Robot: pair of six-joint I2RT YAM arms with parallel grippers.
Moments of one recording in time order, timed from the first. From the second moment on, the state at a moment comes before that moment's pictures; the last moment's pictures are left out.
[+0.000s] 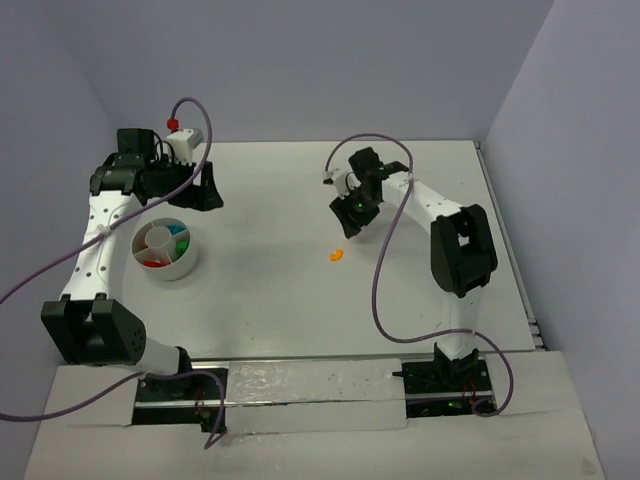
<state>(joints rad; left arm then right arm) -0.01 1.46 1.49 -0.90 0.48 0.17 0.41 1.96 1.55 -0.81 -0.26 -0.38</state>
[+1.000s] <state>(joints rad) -0.09 1.53 1.35 -0.43 0.90 -0.42 0.68 2.00 2.03 -0.75 -0.53 -0.25</state>
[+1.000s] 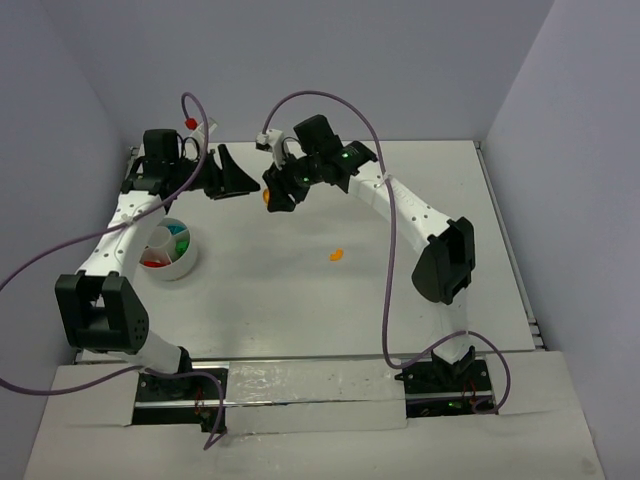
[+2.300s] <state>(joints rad) 0.02 1.58 1.42 -0.56 0.84 -0.27 0.70 1.98 1.94 -0.72 -0.41 -0.27</state>
